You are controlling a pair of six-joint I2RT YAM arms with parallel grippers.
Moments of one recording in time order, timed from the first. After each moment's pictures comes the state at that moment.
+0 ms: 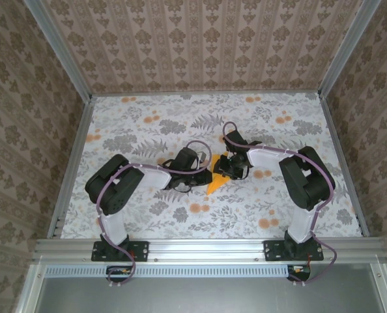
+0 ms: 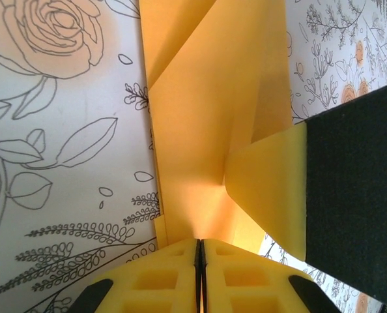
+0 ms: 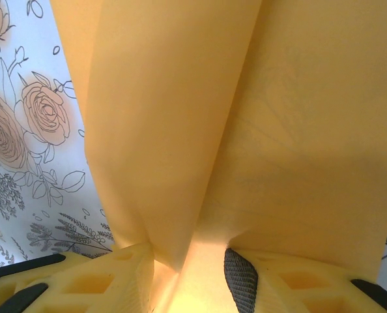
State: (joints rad) left arm -0.79 1.84 0.81 0.24 0.41 -0.78; right arm 0.47 1.85 1.05 -0.45 -0.28 0.79
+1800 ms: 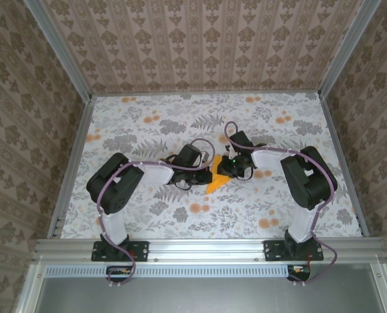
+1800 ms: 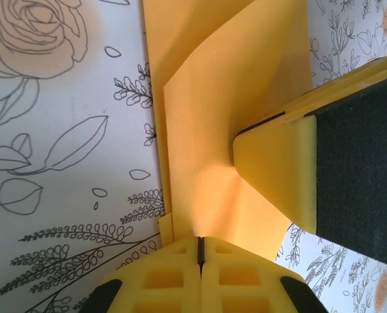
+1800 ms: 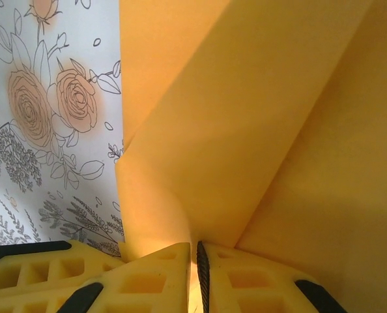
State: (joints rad) left arm -0.79 1.85 0.91 0.04 0.42 -0.68; right arm 0.42 1.83 0.98 -0.32 -0.40 0.65
